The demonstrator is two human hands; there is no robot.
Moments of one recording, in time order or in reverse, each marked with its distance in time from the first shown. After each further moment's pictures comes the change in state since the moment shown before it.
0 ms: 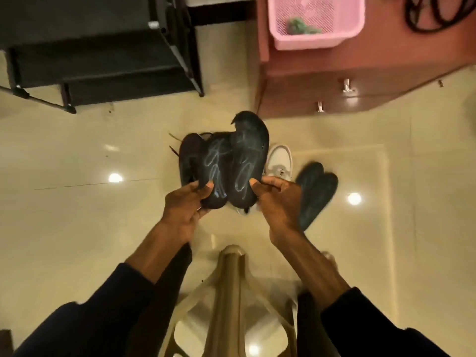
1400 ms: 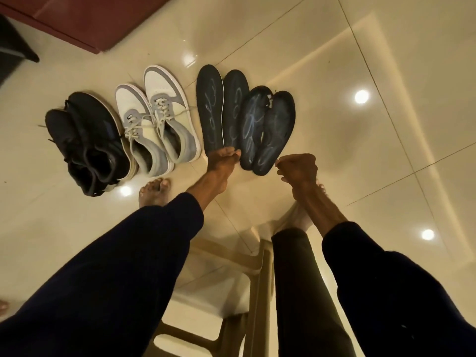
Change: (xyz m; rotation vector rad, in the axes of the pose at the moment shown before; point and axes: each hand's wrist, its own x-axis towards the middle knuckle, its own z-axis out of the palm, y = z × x) left_hand 0.105 -0.361 0.235 0.747 -0.114 -0.009; right_hand 0.130 0.311 -0.316 0.021 0.188 0.428
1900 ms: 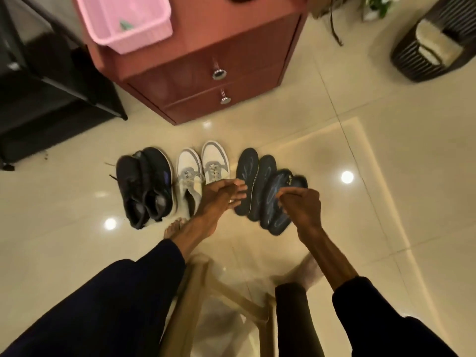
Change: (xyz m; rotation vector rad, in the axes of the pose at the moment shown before) left_hand -0.120 0.126 -0.137 -0.173 -0.198 0.268; right_hand -0.149 -0.156 0.024 -0.072 0.010 -0.357
